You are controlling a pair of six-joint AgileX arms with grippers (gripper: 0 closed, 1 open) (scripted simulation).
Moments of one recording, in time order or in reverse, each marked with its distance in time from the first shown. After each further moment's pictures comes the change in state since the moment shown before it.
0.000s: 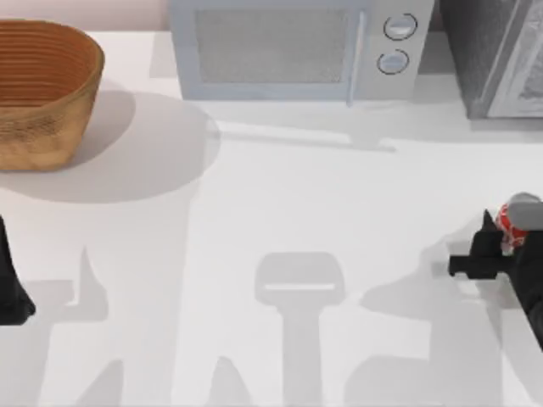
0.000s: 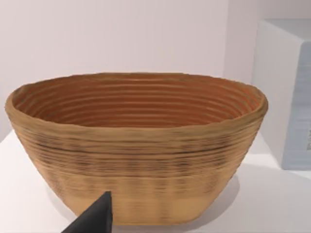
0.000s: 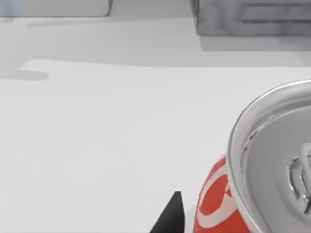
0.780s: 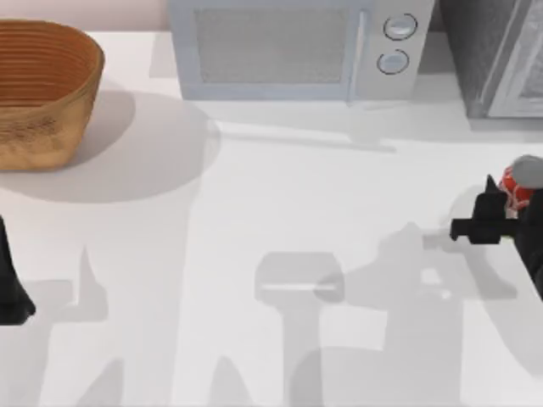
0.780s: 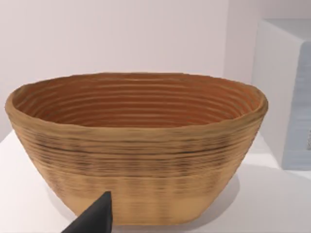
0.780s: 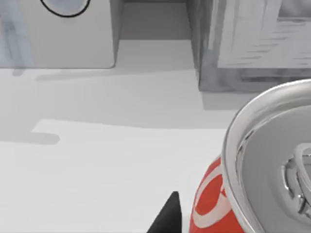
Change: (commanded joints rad) left arm 0.000 0.000 0.000 0.000 0.000 0.000; right arm 0.000 -0.299 0.069 -0.360 0.000 -0.006
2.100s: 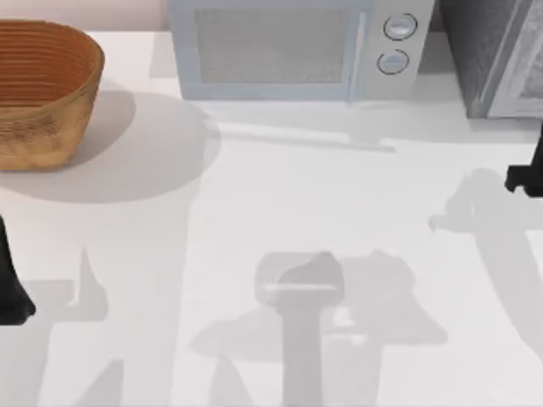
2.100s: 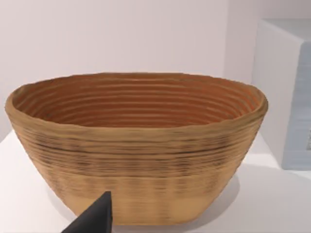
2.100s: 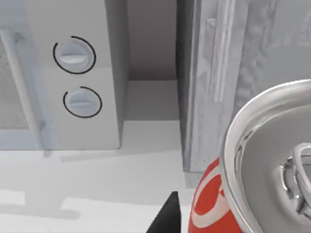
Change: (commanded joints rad) left arm 0.000 0.000 0.000 0.000 0.000 0.000; right arm -0.021 -0.710 0.099 -0.778 -0.041 -0.004
